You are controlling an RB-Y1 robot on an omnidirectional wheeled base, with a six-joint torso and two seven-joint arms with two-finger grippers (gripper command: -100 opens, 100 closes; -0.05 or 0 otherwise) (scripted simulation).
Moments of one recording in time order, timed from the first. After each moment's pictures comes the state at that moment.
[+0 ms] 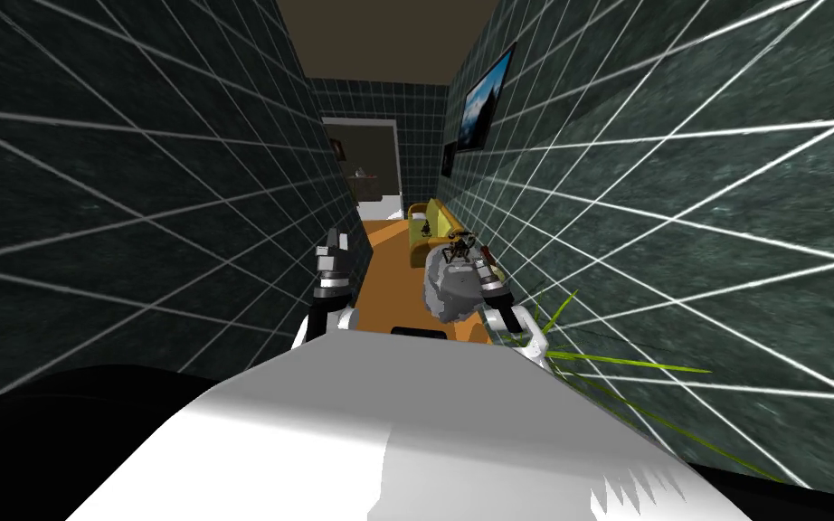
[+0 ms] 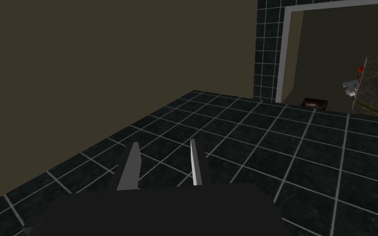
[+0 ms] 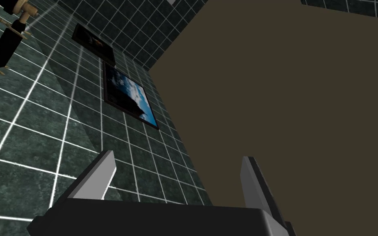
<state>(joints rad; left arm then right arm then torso) 0.49 0.04 -0.01 -2.33 -0.04 -0.41 -0.02 0.23 -0.36 0.05 -1.88 0.26 -0.43 0.13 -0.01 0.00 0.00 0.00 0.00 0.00</state>
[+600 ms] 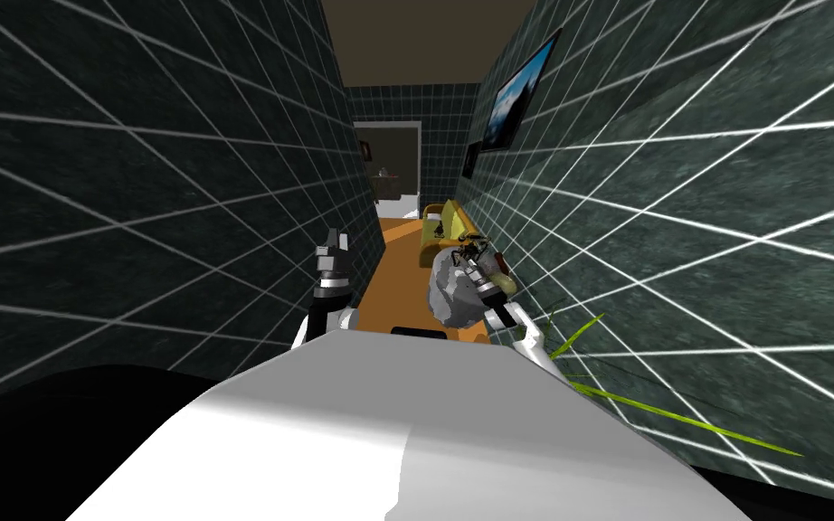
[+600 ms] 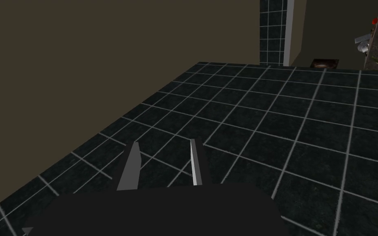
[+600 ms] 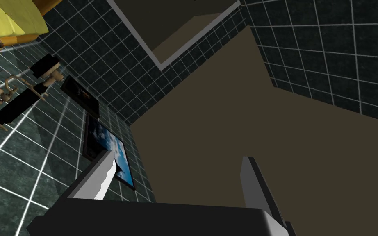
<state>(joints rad) 0.49 0.04 -0.01 -2.33 -0.04 -0.41 -0.02 0.15 -0.47 0.13 -1.70 0.35 -0.42 0.18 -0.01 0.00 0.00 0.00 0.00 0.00</state>
